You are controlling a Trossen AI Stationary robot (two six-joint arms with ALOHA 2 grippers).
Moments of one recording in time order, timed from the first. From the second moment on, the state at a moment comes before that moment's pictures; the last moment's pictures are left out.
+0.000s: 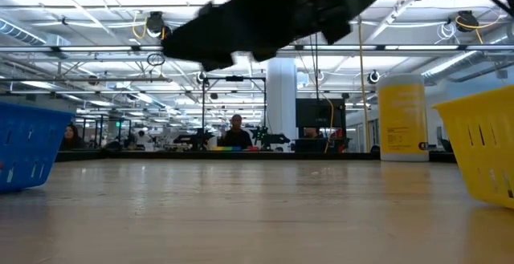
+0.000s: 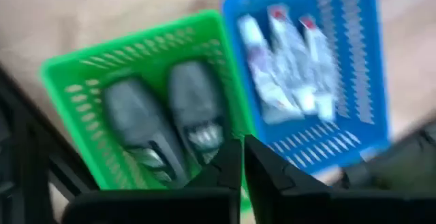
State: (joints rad) left arm -1.00 1.35 1.01 -1.06 -0.16 -2.07; right arm 0.21 1.98 1.22 0.30 -0.46 -0.25
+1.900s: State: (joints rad) left arm -0.56 1.55 1.01 -0.31 -0.94 -0.77; right arm 0.17 0.92 0.32 0.25 -0.05 0.16
